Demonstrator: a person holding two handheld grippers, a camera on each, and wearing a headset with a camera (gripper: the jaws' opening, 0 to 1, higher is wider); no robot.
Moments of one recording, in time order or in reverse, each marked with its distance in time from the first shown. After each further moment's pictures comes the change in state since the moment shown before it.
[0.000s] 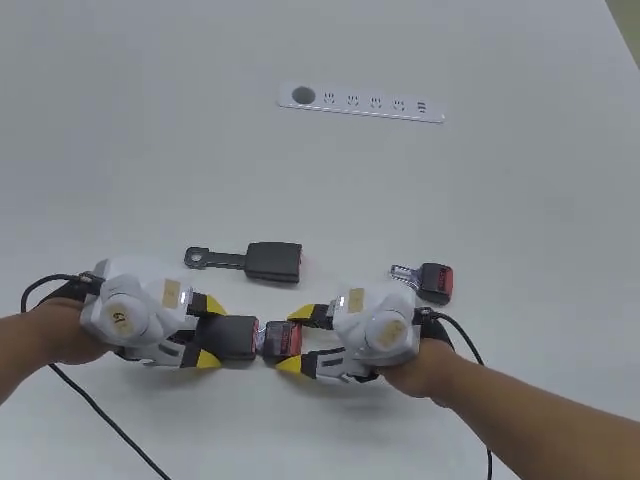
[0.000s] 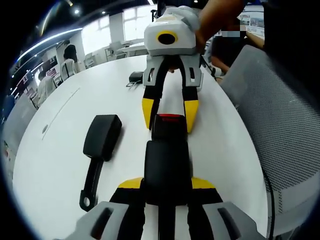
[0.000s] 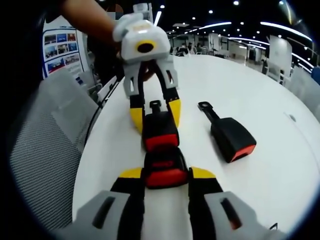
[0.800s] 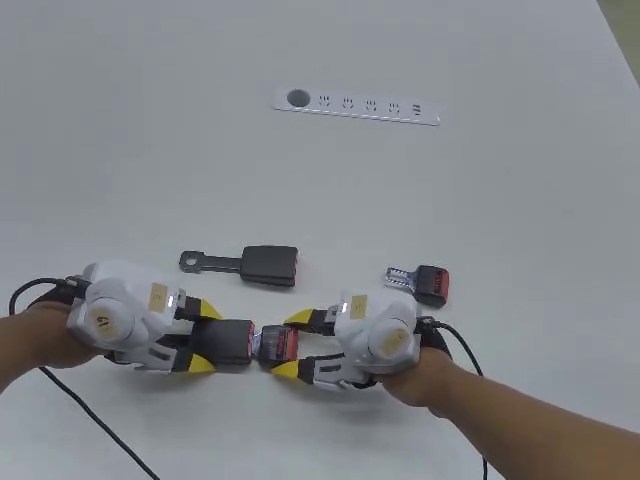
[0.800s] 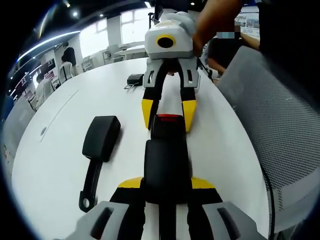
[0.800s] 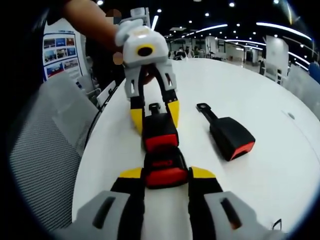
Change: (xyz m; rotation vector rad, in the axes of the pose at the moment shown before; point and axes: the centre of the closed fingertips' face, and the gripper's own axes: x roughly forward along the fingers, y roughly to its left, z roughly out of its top) left arm -0.002 -0.001 0.004 0.016 -0.024 -0.023; right arm 0.000 0.002 0.000 0.010 -0.036 -0.008
